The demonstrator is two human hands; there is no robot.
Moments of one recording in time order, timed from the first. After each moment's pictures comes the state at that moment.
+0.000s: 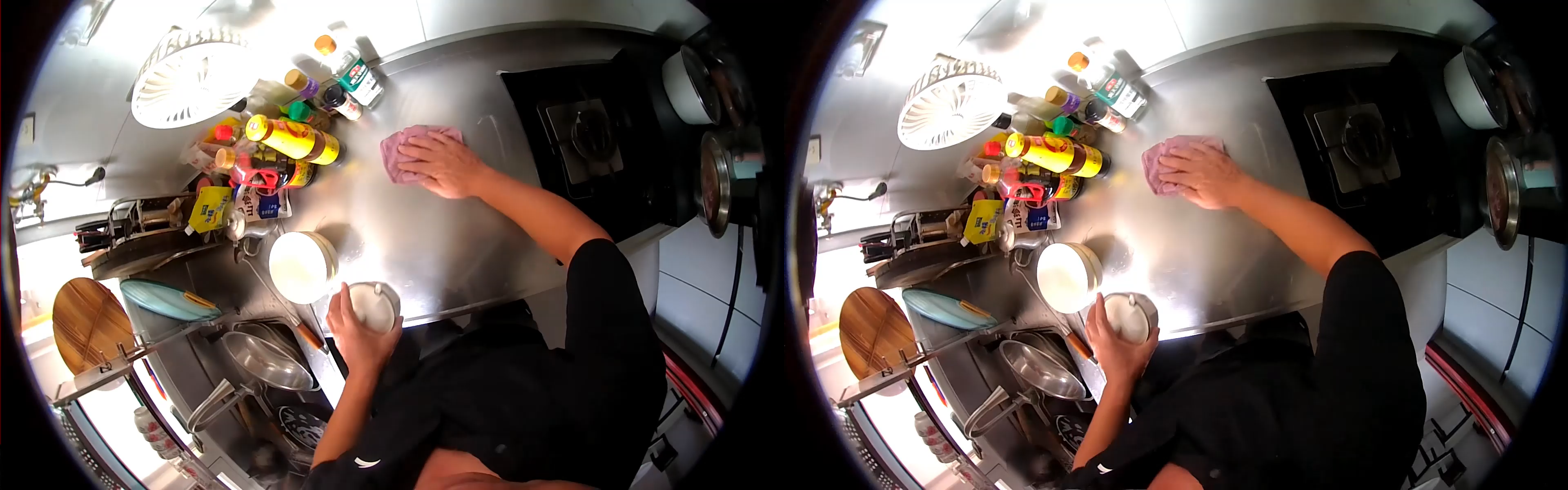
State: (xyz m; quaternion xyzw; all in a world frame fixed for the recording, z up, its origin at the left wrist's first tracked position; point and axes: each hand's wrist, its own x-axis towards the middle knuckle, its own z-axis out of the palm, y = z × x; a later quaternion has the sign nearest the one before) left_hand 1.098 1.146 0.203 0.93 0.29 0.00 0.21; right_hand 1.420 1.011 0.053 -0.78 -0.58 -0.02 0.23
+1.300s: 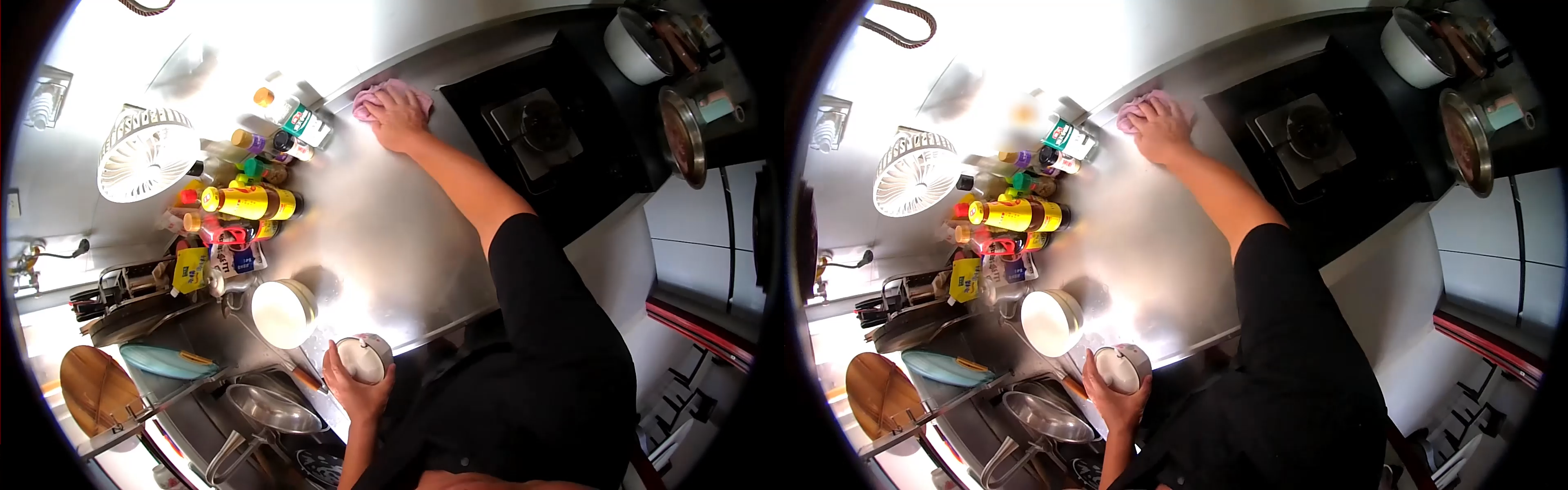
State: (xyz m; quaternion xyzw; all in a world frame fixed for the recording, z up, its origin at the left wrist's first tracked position) left_hand 1.061 1.139 0.199 0.93 0.28 -0.01 0.24; right_hand 1.533 1.039 0.023 -0.92 -0.26 -0.18 0.21
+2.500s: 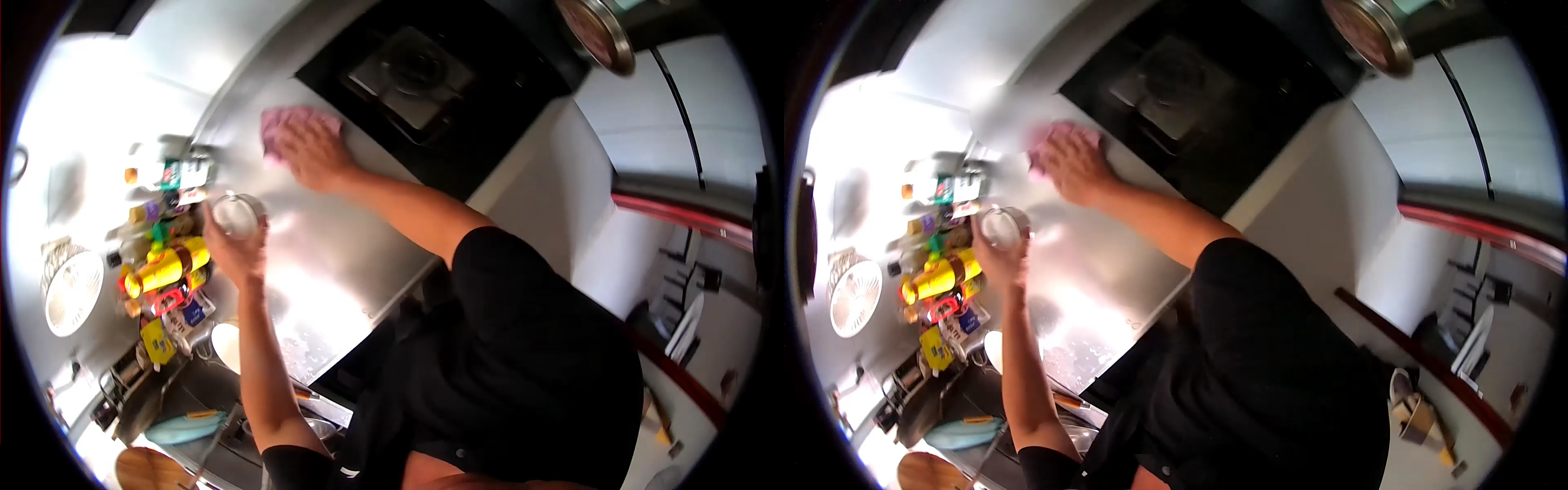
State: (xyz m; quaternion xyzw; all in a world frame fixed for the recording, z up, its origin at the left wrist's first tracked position) left_hand 1.343 1.172 0.131 0.97 0.04 0.15 0.18; right_hand 1.420 0.969 0.033 -0.94 -0.20 -0.14 0.23
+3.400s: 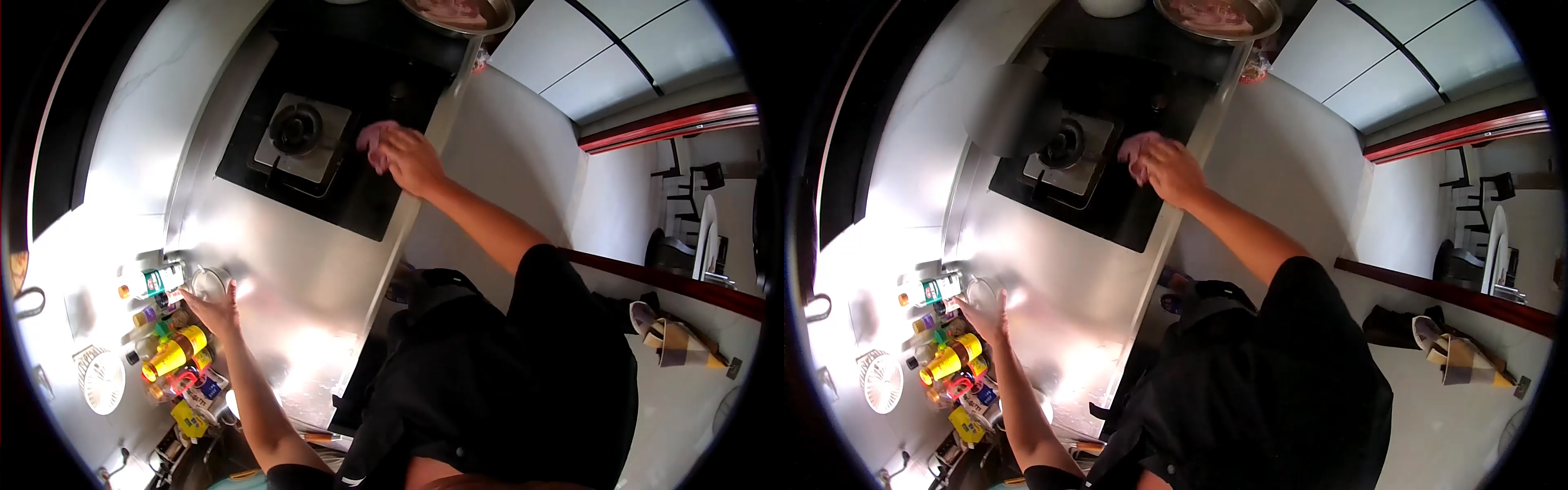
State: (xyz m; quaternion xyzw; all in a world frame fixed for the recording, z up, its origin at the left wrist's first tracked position) left_hand 1.367 1.178 0.092 0.98 0.02 0.13 0.12; right_hand 1.294 0.664 0.060 -0.96 -0.03 -0.21 0.20
